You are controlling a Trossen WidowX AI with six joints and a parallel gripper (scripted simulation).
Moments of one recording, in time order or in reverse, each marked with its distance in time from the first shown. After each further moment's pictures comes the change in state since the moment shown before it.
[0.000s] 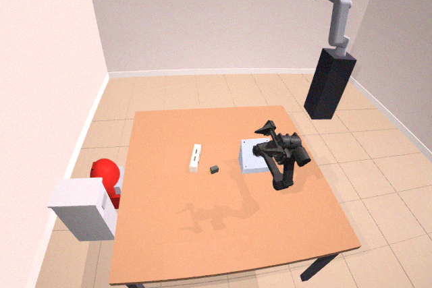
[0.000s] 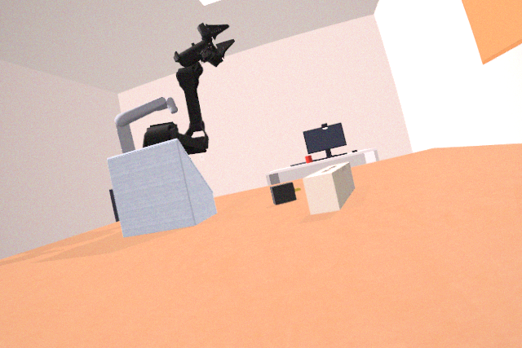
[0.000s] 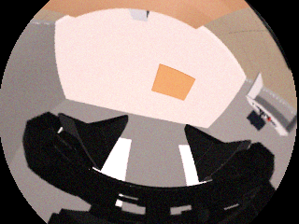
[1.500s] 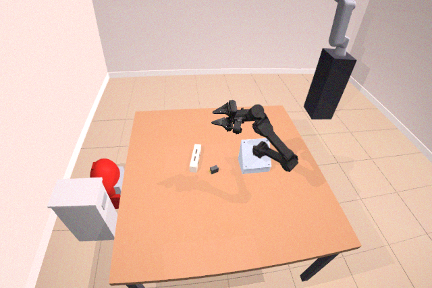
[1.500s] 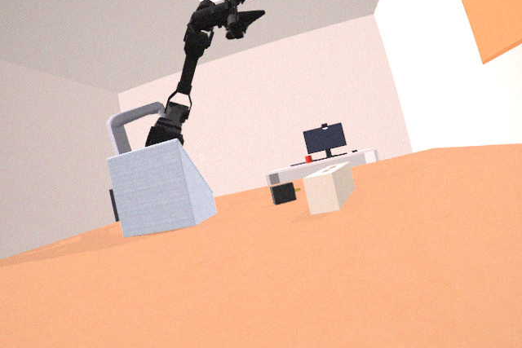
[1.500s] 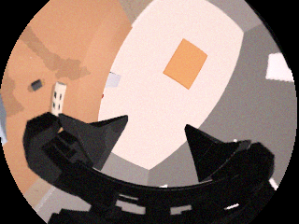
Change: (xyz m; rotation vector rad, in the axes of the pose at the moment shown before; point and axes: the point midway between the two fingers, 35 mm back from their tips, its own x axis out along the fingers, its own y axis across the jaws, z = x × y) arm 0.100 0.202 0.101 1.309 -0.220 0.333
